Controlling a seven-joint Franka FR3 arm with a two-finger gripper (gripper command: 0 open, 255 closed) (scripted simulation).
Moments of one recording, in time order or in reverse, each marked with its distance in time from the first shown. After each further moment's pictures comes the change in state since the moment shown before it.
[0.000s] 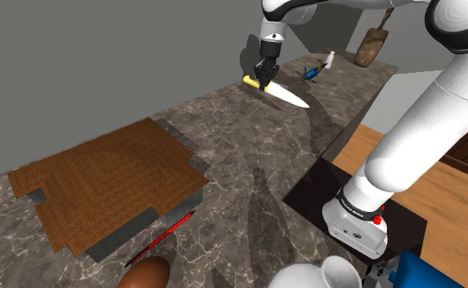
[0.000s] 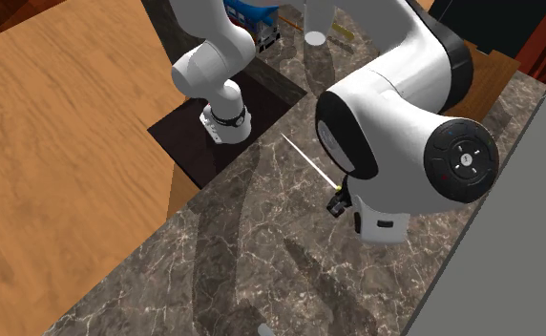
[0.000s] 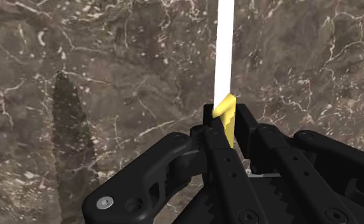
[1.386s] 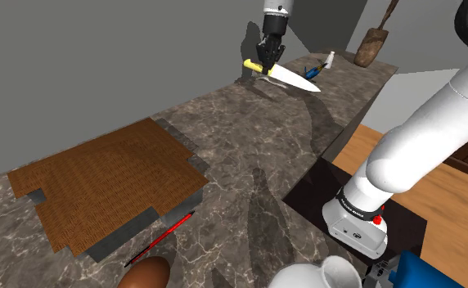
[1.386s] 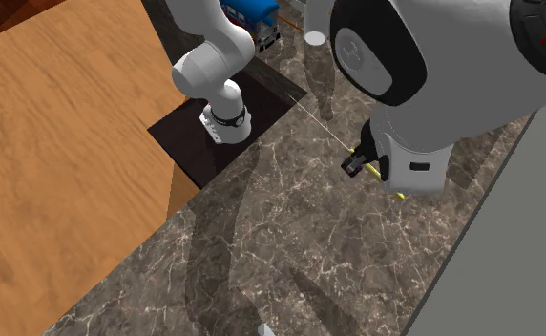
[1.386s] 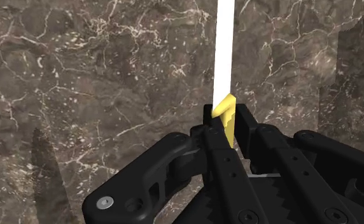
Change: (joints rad) arm 0.033 -0.113 0.042 0.088 0.005 -0.189 0.101
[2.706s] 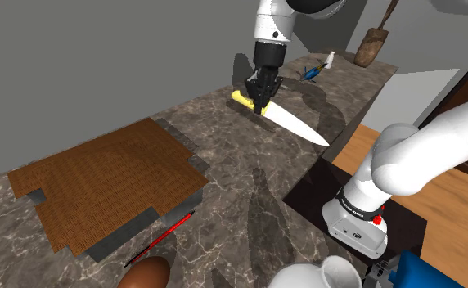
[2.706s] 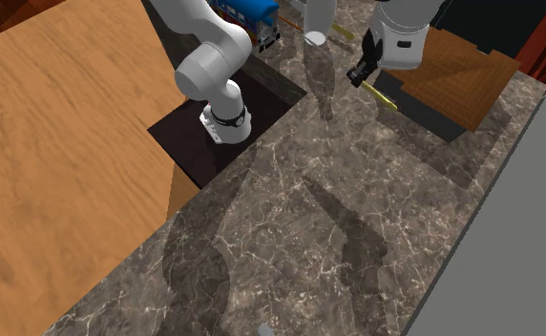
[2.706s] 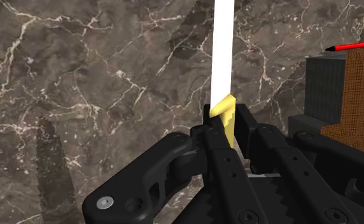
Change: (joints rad) arm 0.153 -0.321 0.252 -0.362 0.148 0.109 0.345
